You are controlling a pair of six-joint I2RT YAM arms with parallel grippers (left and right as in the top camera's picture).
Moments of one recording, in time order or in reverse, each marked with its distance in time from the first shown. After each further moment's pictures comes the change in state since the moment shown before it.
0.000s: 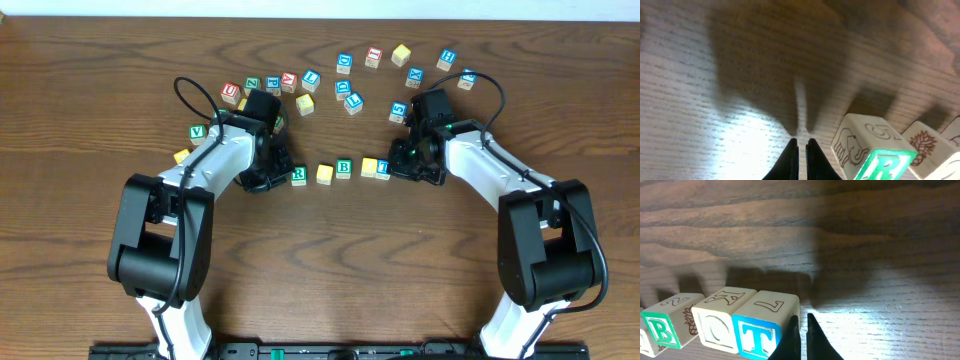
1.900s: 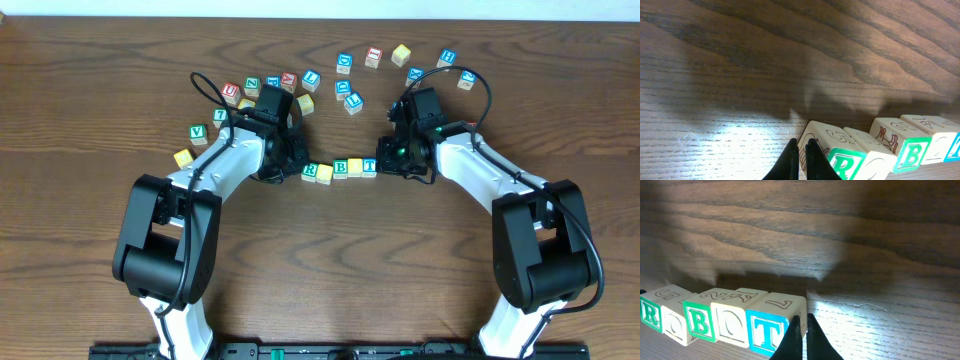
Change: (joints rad) left arm -0.050 0.000 0.000 0.164 0.069 0.054; right arm 0.046 0.000 0.000 0.089 -0.053 -0.082
